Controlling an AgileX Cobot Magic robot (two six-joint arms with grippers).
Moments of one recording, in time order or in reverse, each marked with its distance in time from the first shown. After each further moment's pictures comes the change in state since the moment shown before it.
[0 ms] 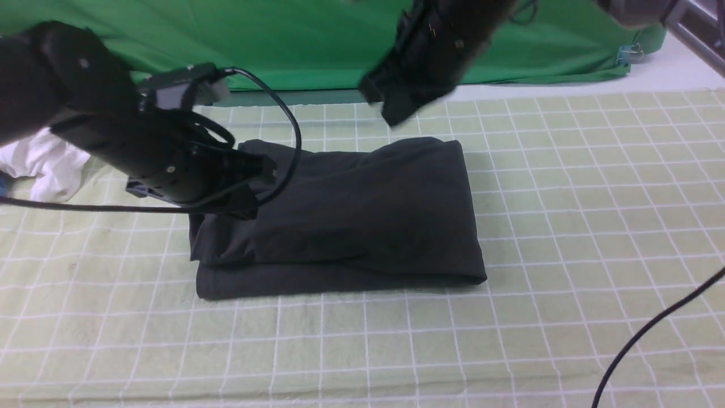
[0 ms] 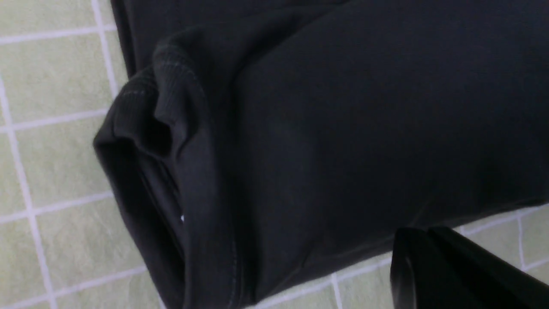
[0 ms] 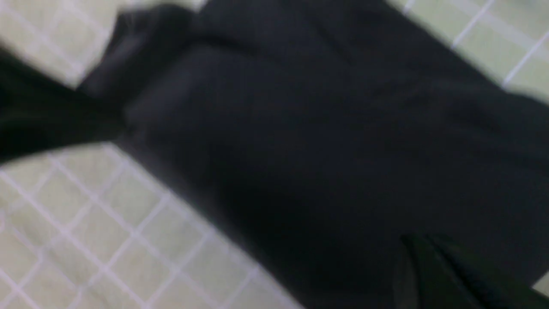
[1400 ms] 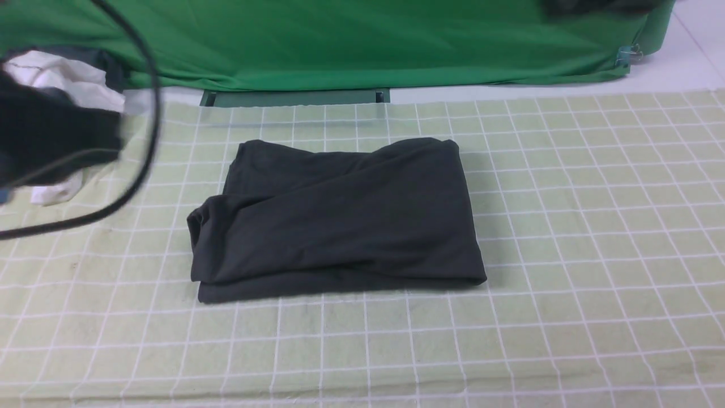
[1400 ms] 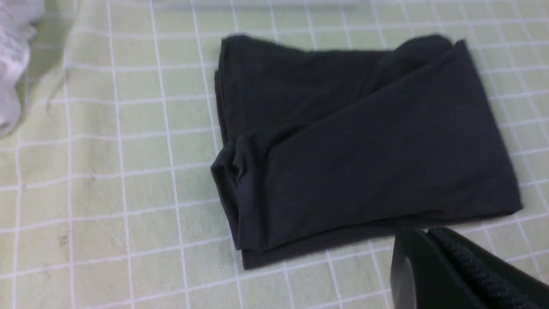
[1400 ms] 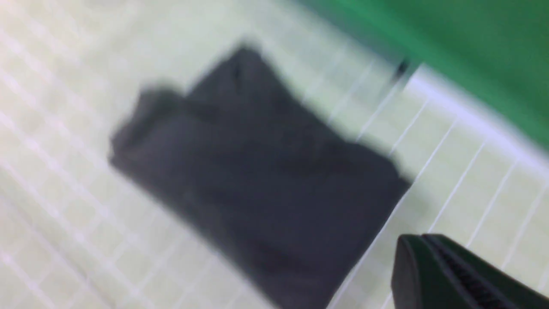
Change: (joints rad) right arm -0.018 -0.748 0.404 -0.123 -0.199 -0.006; left arm 0.002 -0.739 0.099 0.252 0.112 -0.203
